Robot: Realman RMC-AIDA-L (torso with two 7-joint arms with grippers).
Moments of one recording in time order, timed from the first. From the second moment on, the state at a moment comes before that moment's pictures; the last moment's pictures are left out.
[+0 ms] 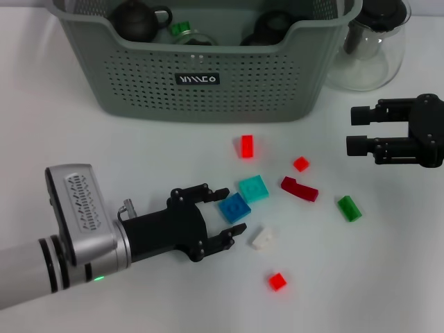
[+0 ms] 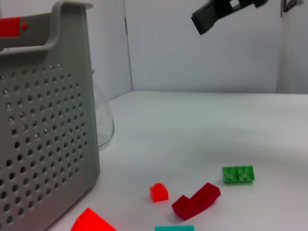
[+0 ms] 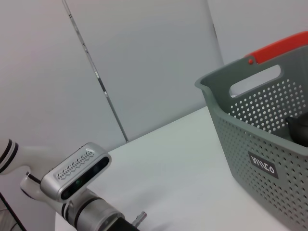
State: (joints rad) left arm -0.46 -2.18 0.42 0.12 2.12 1.29 -0.45; right arm 0.52 2.03 -0.67 -0.86 -2.03 -1.85 1.62
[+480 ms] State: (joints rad) left arm -0.46 -2.18 0.41 0.08 2.07 1.23 -0.36; right arm 0.52 2.03 -0.67 -0.86 -2.03 -1.85 1.62
